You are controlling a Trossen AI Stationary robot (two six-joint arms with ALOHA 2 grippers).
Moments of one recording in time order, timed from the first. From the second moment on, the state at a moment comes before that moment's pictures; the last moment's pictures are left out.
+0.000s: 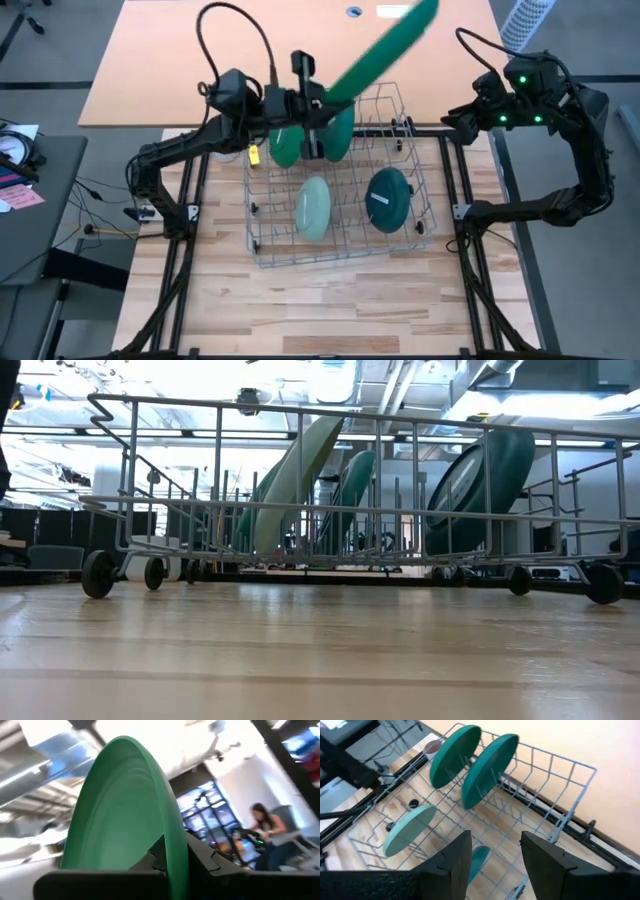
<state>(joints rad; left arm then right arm) 0.21 1.68 1.98 0.29 0.30 0.40 -0.74 1.17 1.96 -1.46 -0.14 0.18</state>
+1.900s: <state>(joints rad) 0.18 1.68 2.05 0.11 0.16 0.25 -0.85 1.07 1.96 -1.47 -0.45 0.35</state>
